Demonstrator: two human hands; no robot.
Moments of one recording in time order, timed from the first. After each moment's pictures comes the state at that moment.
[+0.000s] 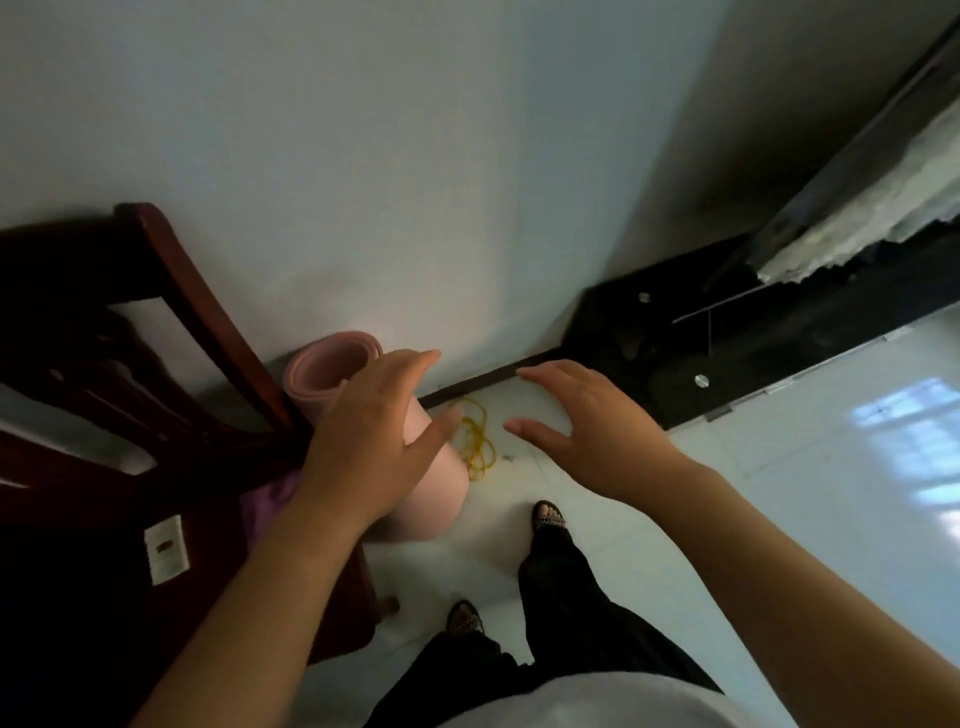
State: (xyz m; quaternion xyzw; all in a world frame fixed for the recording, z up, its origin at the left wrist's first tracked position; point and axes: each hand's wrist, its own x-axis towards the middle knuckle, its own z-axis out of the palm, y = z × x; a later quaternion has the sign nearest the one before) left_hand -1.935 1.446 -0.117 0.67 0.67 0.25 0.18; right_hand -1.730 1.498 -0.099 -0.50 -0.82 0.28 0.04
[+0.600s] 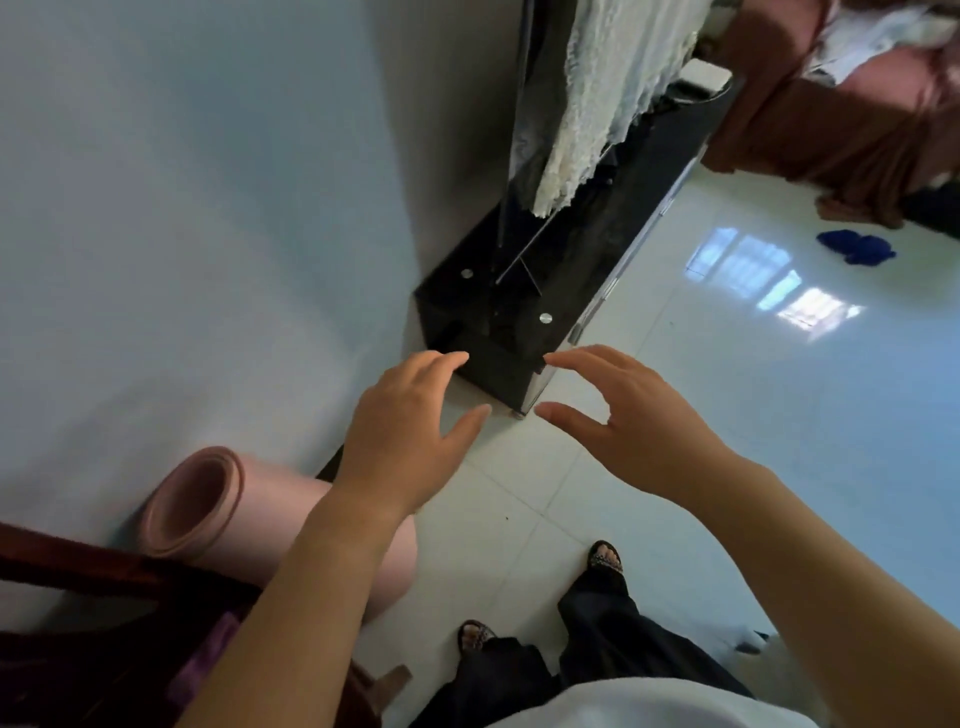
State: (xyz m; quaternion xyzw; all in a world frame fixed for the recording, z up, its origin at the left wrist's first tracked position) left_hand -1.797 1.487 -0.098 0.84 0.48 0.14 0.23; right_hand -1.604 1.417 -0.065 -0.72 -0.63 0.24 0.14
